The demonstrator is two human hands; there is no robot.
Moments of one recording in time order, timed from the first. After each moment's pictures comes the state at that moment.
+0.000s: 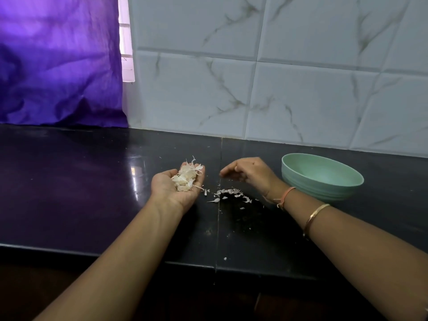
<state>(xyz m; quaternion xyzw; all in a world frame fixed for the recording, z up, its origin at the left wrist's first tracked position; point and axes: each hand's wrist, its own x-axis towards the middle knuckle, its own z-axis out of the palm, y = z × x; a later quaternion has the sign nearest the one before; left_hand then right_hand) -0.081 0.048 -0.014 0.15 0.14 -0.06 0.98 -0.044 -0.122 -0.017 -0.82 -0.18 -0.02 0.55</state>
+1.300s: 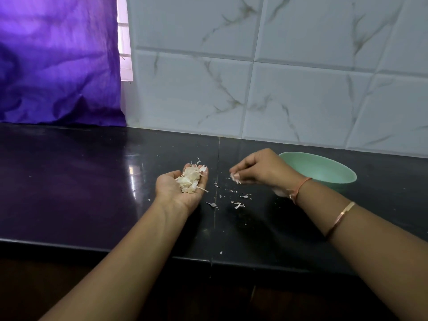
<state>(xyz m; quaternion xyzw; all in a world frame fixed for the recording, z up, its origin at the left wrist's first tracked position) -0.086 0.036 -0.019 0.15 0.14 -0.06 0.98 -0.071 -0.132 0.010 -0.83 -0.11 0.00 0.54</state>
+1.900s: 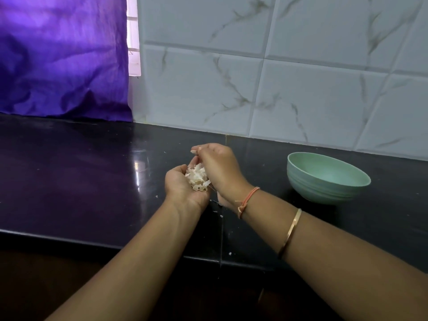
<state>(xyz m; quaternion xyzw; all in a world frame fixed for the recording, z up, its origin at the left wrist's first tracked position) -0.083 0.035 -0.024 0.14 0.09 -0.06 0.98 -0.087 -0.021 0.001 -0.74 -0.06 -0.09 0.67</state>
